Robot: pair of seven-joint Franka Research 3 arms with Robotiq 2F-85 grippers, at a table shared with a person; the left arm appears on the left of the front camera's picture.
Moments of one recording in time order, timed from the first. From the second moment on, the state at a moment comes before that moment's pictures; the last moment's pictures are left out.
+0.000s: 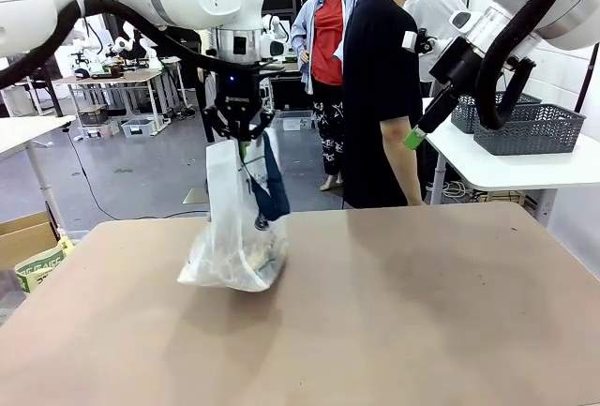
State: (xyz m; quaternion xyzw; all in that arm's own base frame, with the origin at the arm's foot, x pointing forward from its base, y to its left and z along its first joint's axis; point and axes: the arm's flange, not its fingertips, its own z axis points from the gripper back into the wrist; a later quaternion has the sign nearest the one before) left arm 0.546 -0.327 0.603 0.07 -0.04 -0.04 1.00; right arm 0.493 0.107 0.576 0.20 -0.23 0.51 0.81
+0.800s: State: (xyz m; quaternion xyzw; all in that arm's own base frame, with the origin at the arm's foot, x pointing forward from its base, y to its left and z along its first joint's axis) left arm 0.520 -0.193 0.658 0.11 -0.11 0.04 0.99; right arm 0.493 0.107 0.576 0.20 -0.23 0.51 0.81
